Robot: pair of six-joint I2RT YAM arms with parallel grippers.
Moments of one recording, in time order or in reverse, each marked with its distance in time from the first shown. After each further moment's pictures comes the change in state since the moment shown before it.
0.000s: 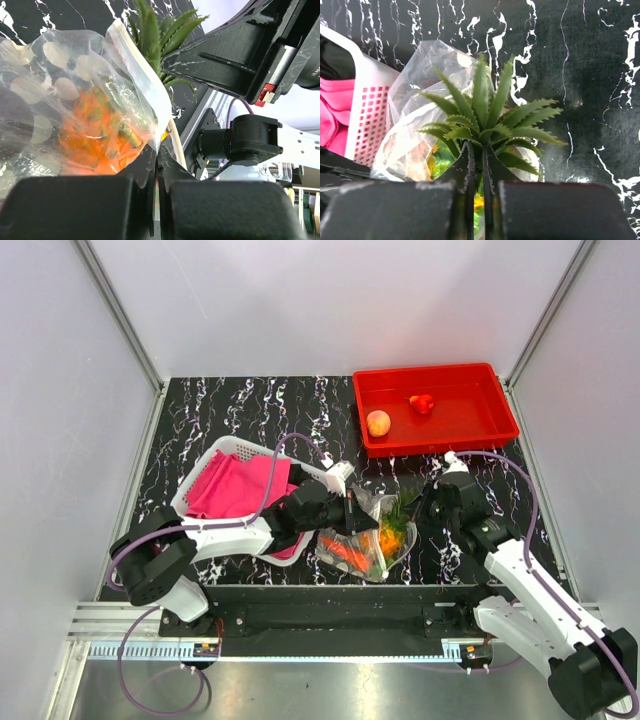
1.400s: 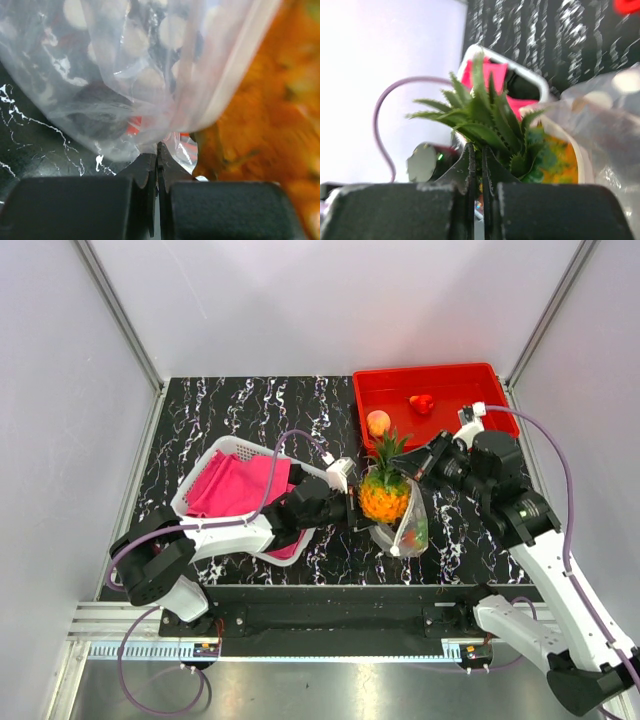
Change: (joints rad) left arm 0.001 -0.001 0.032 -0.026 -0.016 0.008; right arm -0.001 0.045 0.482 -0.077 -0.242 0.263
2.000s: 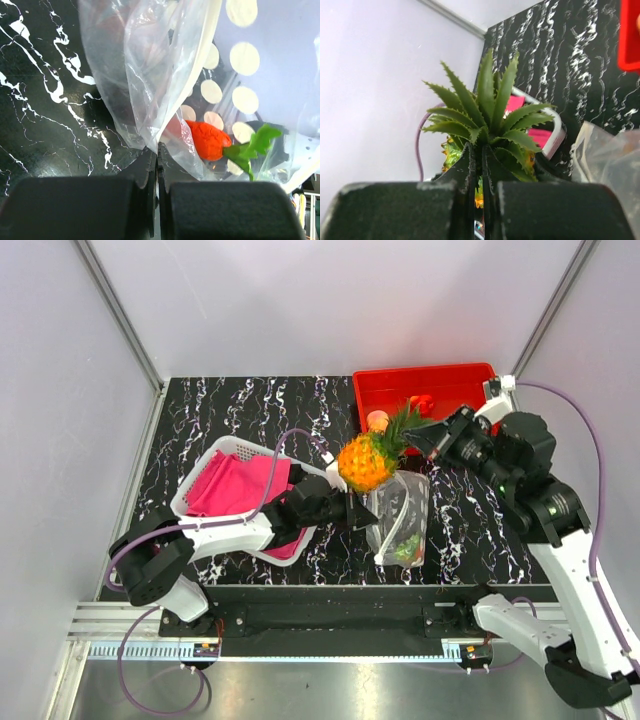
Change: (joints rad) left arm 0.009 -0.002 0.016 -0.055 -0.008 0.025; right arm 0.000 0.040 0.247 -0.085 0.065 -0.056
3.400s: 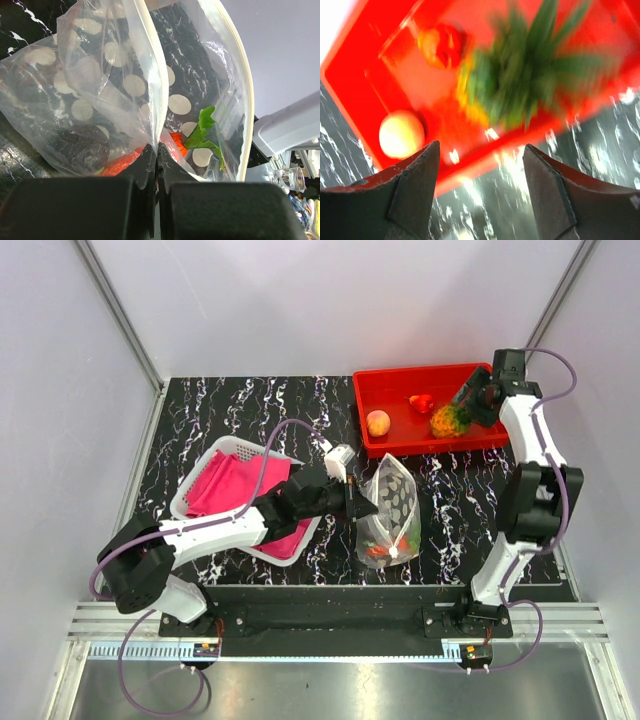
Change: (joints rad) left arm 0.010 -0.071 0.083 -0.130 -0.015 0.055; right arm -0.546 0.982 0.402 -0.028 0.137 -0.309
